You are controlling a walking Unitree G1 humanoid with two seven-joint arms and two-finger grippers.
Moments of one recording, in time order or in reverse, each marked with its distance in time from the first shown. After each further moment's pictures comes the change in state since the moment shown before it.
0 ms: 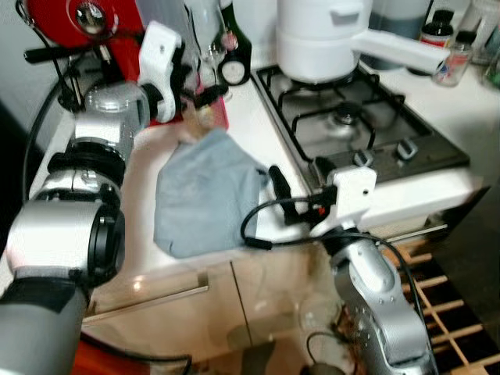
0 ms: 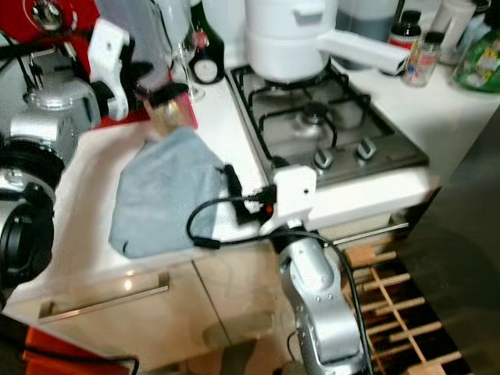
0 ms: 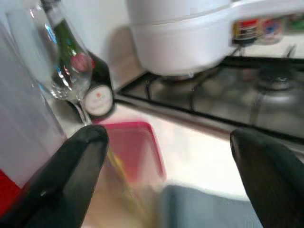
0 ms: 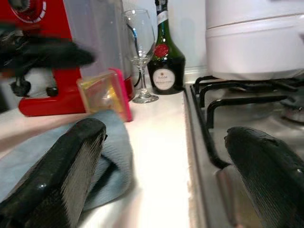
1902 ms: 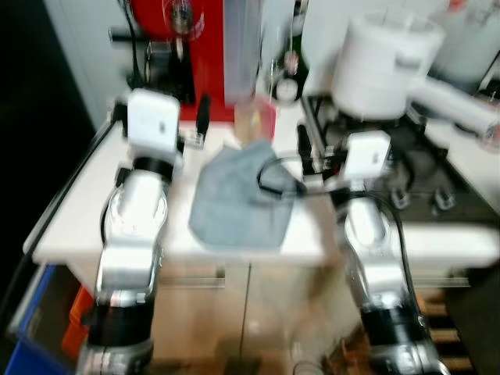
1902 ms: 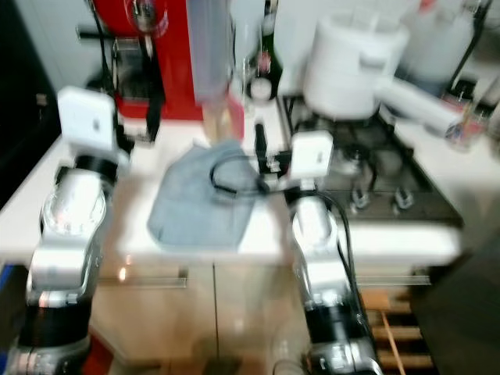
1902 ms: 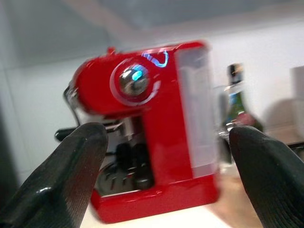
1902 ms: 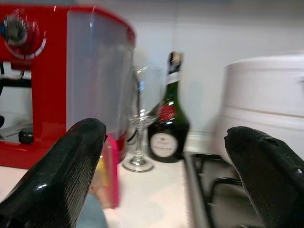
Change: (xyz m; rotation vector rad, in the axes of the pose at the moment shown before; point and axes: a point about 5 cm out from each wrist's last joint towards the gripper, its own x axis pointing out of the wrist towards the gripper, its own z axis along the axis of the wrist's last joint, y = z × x) left arm -0.038 -0.088 0.020 0.143 -0.270 0.552; right arm 0.045 -0.046 0.004 -0.131 -0.186 -0.216
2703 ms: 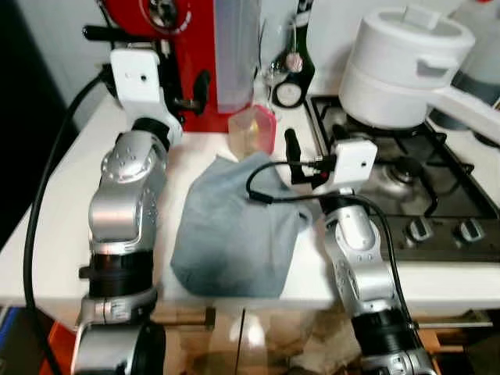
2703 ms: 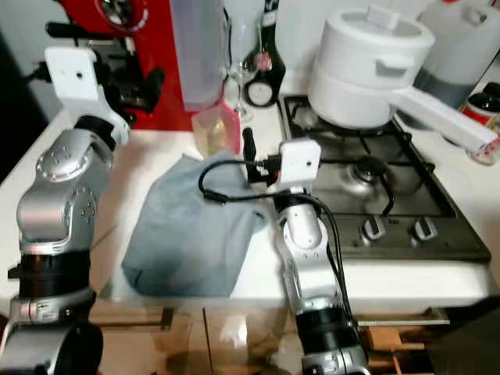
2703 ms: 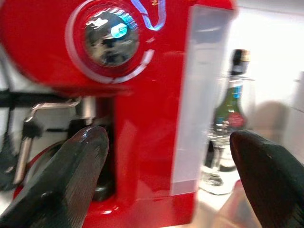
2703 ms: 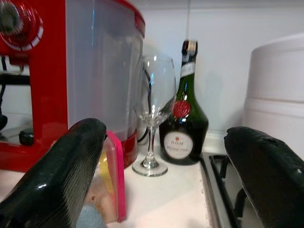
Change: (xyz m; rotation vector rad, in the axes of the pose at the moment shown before) left arm 0.054 0.023 0.004 -0.260 0.184 -0.118; right arm -0.005 0.021 -0.001 0.048 -0.007 0.054
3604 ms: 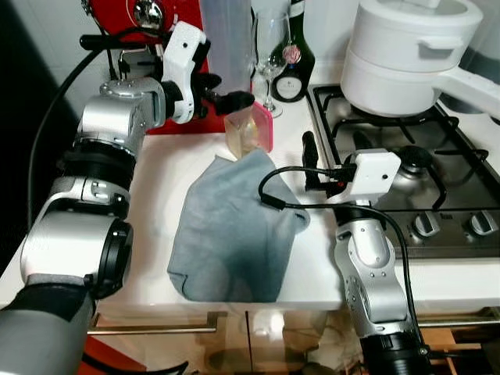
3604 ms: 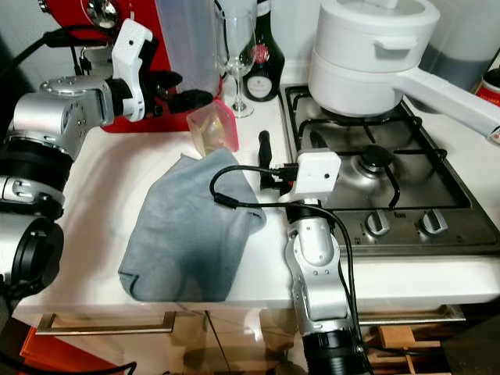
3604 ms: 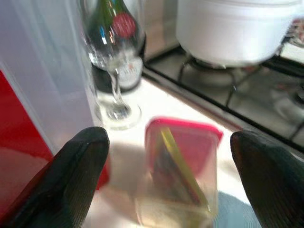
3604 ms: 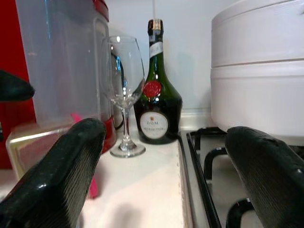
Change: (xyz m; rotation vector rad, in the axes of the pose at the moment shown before) left arm 0.049 0.007 -0.007 -0.009 0.397 -0.578; right arm -0.025 -0.005 0.003 -0.001 0.014 -0.071
